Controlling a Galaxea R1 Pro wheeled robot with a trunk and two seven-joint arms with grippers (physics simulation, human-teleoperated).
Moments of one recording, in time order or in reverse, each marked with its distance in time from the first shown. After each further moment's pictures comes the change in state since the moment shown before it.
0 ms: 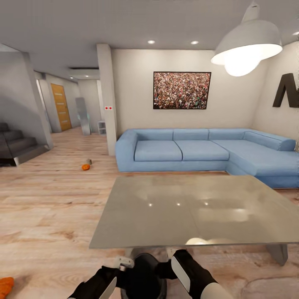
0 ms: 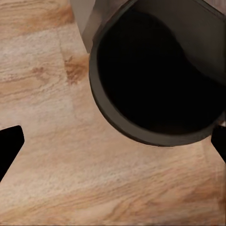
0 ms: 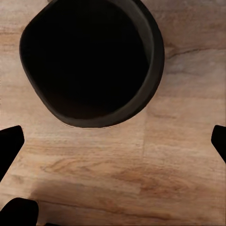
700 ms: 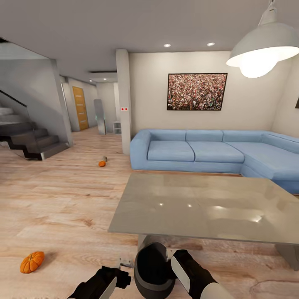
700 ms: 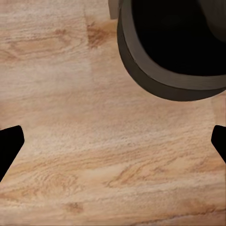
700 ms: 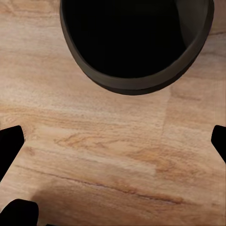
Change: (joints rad) left arm 0.000 0.000 0.000 0.000 -0.001 -0.001 0.000; right arm 0.000 0.000 0.005 0.000 -0.003 -0.002 0.001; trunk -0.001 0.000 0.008
